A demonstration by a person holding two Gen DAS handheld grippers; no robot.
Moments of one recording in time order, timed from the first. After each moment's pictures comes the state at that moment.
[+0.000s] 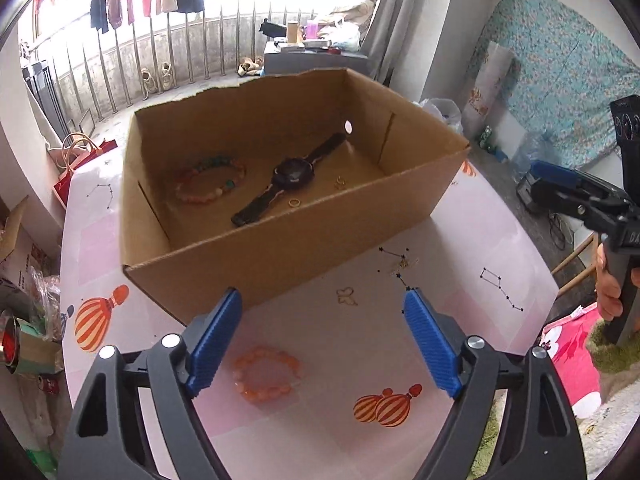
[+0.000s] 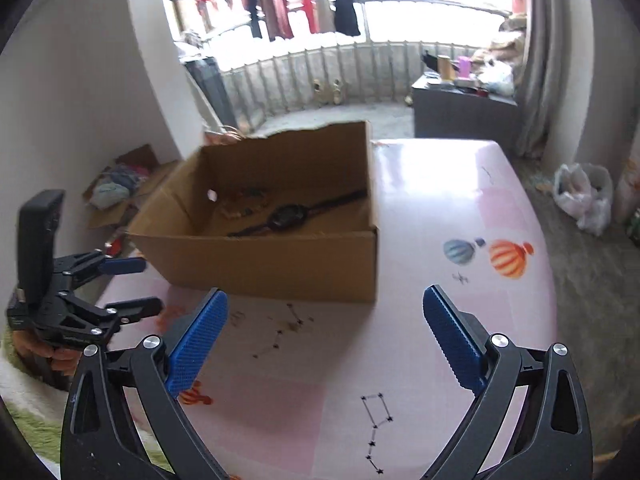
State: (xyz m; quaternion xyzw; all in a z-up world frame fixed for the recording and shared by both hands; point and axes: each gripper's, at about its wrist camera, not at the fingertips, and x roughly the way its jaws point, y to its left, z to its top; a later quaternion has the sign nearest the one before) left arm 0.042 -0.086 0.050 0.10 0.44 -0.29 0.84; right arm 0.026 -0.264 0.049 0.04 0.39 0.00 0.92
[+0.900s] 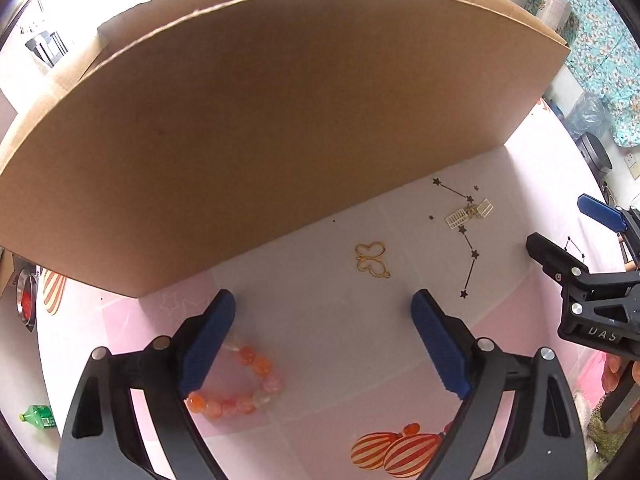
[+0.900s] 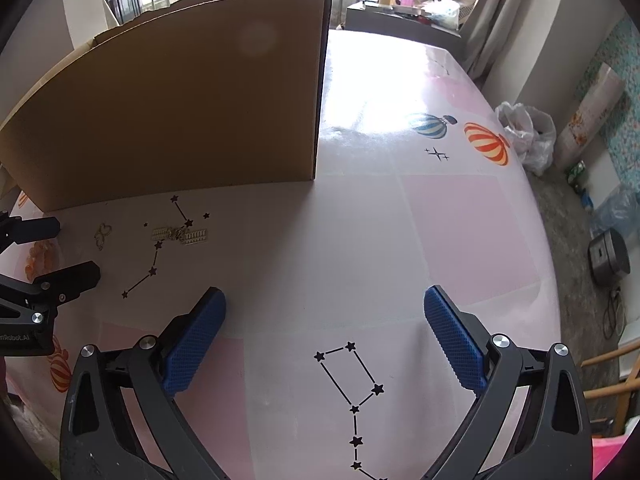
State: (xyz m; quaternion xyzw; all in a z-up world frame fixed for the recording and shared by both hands) left arm 0.076 -0.130 -0.029 0.14 0.54 -0.20 0.81; right arm 0.038 -0.258 -0.057 0.00 0.49 -0.12 0.86
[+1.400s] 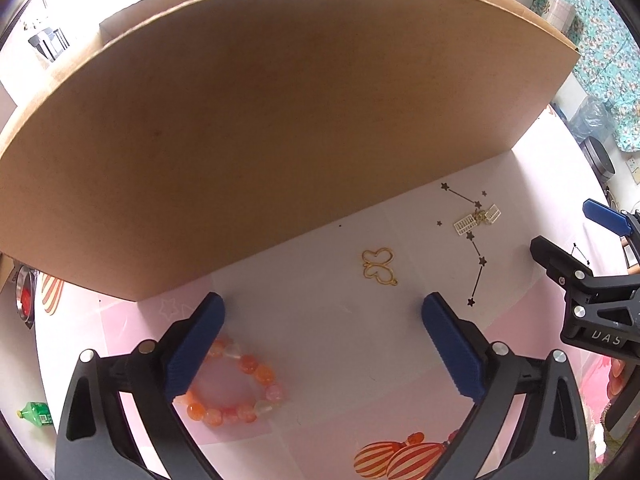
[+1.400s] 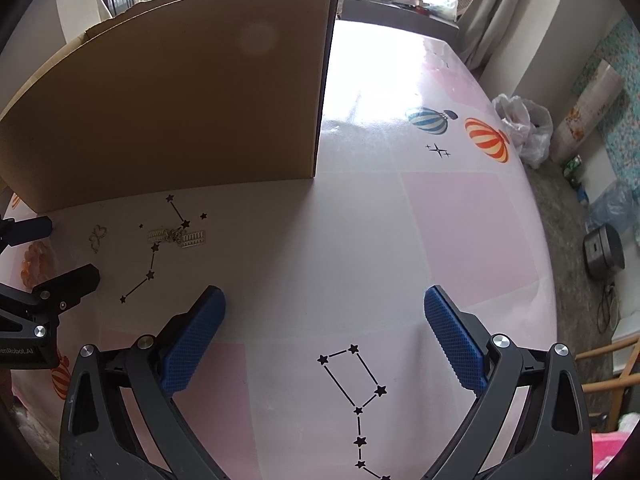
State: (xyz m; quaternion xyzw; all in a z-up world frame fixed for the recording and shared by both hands) left arm 0.075 -0.125 -0.026 0.14 0.54 -0.20 0.81; right arm 0.046 -0.259 -0.060 0.00 0.51 -0.13 0.85
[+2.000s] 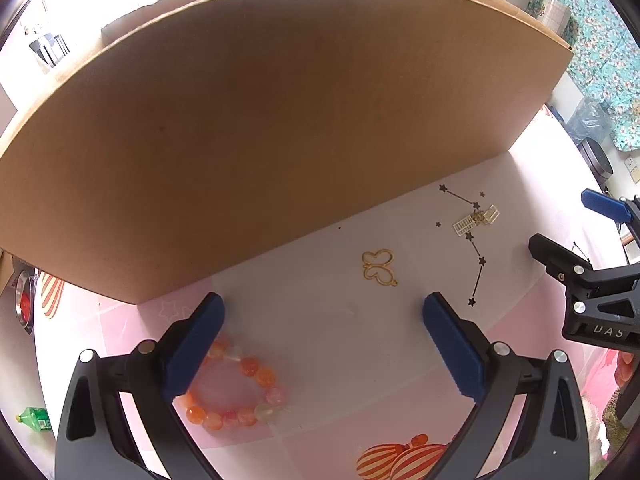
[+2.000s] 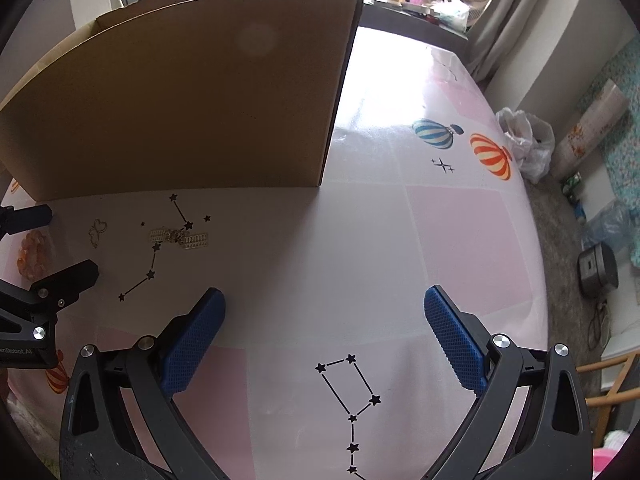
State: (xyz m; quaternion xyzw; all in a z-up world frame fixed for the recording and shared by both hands) left arm 0.065 -0.132 -0.030 0.14 0.52 -0.20 0.82; right arm 0.040 -0.243 -0.056 -0.04 0.51 -0.12 0.85
